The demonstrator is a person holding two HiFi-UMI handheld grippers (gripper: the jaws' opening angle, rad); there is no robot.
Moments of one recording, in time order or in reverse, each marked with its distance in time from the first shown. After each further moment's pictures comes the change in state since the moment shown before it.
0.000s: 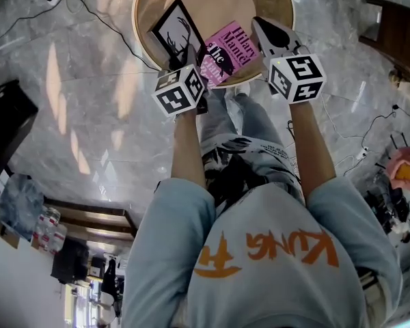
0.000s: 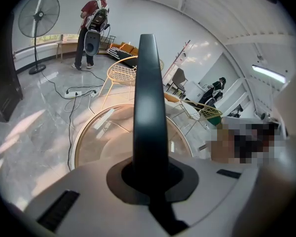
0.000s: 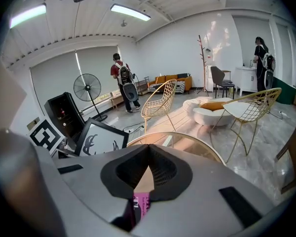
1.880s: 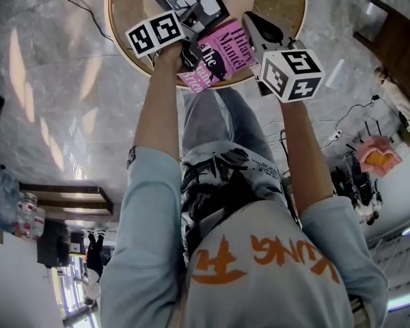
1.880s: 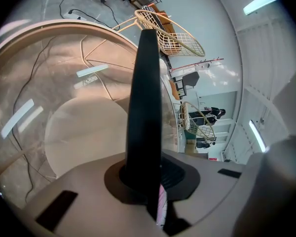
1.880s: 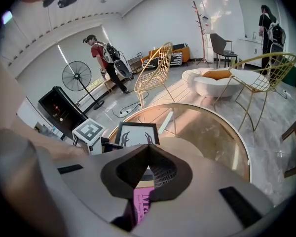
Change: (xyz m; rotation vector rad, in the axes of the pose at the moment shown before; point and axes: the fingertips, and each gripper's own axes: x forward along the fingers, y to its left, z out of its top) left arm 0.202 0.030 0.002 -0.475 0.215 -0.388; right arm 0.125 -0.028 -0.062 0.108 0.275 0.027
